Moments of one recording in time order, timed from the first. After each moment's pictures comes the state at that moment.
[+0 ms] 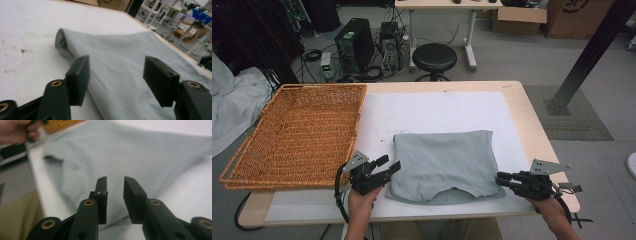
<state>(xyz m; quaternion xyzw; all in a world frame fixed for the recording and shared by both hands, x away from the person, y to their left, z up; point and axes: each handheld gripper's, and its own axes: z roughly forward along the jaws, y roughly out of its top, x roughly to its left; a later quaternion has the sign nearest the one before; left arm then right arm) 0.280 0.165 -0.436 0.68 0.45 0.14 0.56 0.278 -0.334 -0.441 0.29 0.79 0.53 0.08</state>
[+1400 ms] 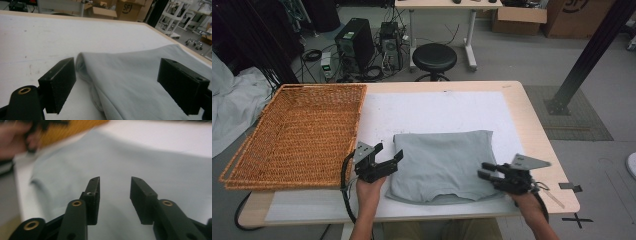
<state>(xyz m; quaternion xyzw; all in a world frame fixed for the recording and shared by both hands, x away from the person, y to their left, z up) 0.302 0.152 -0.429 0.65 0.48 0.21 0.55 0.290 -0.287 -0.440 0.30 0.77 0.55 0.11</state>
